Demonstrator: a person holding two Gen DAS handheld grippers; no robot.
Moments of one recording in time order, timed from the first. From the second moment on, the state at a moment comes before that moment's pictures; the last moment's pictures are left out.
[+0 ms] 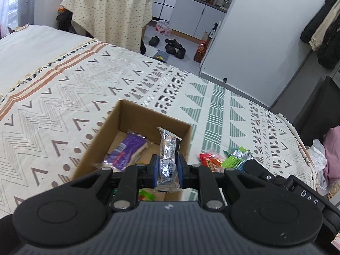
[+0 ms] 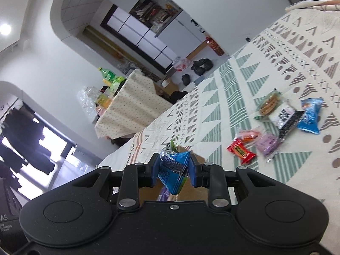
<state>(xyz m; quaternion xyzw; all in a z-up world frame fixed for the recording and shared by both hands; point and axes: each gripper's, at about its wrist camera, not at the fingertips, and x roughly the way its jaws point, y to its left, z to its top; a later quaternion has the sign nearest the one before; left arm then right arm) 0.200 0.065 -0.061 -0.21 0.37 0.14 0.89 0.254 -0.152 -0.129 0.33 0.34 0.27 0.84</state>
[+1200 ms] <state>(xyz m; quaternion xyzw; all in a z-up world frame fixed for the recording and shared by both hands) 0.195 0.131 -0.087 -0.24 0.43 0.18 0.85 0.249 -0.088 -0.130 0.27 0.37 0.28 0.85</state>
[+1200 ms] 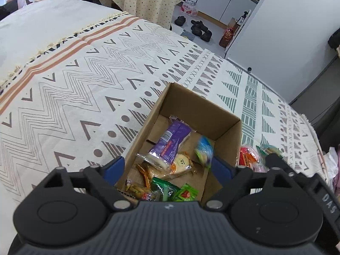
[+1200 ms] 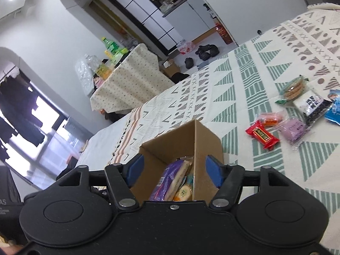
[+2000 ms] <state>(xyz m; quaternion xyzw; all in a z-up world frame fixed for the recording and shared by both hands) 0.198 0.055 -0.046 -0.18 0.39 0.16 0.89 0.255 -0.159 -0.098 0.28 0.37 0.23 0.86</state>
